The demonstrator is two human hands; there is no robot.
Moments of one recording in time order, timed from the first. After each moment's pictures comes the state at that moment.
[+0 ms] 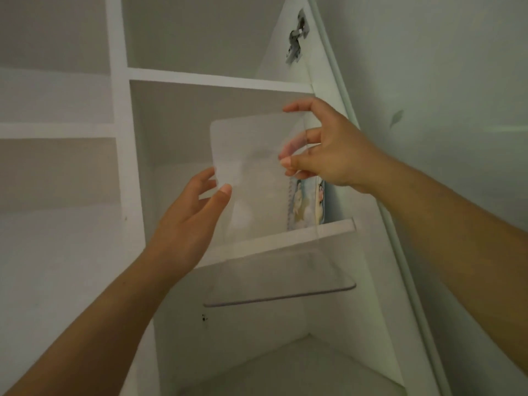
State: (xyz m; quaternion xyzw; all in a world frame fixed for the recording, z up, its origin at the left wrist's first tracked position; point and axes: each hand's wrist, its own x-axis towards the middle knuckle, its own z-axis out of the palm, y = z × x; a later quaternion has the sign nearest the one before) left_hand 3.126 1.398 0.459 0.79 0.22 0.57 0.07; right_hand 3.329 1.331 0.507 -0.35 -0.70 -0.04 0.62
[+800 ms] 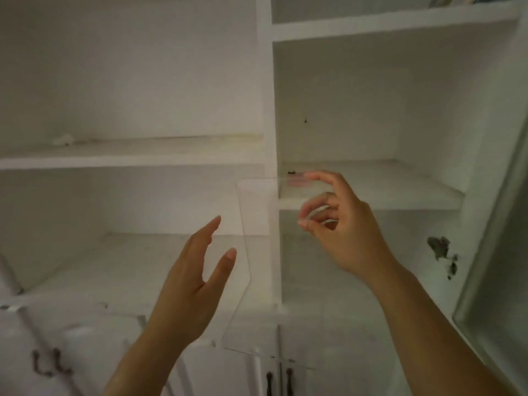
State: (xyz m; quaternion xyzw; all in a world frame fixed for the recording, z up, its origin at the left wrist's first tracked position) left_hand 3.012 1.208 0.137 0.65 0.57 0.49 0.08; right_hand 3.226 1.282 0.185 -0.31 -0.76 0.22 0.53
